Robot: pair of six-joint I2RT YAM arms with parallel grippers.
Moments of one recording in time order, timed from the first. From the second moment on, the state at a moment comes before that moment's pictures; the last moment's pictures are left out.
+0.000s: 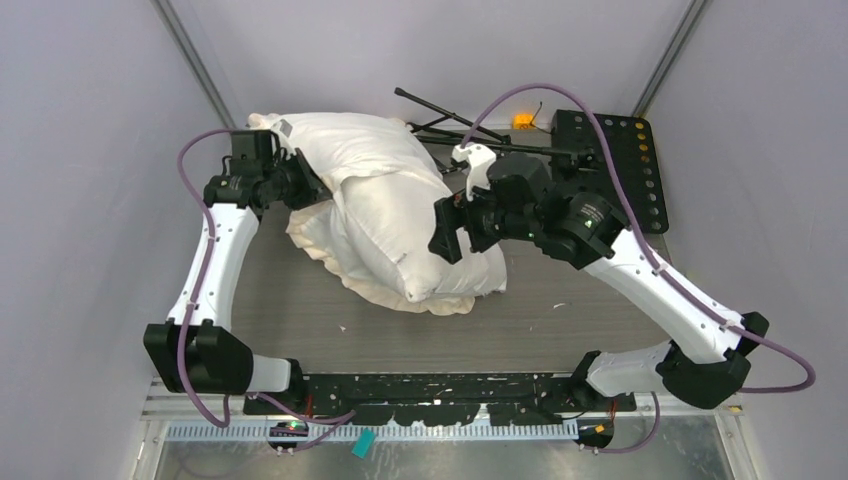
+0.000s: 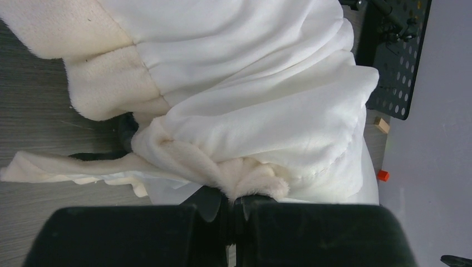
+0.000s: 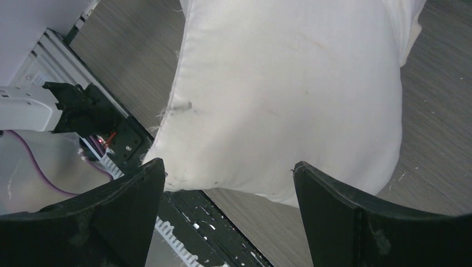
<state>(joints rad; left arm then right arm) -0.04 1.36 1.39 -0.76 0.38 -0.50 0.84 1.27 1.55 -0.87 -0.10 0.30</state>
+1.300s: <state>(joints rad) -0.18 1.32 1.69 -0.99 0.18 -0.45 0.88 1.35 1.57 -0.96 0.32 0.37</state>
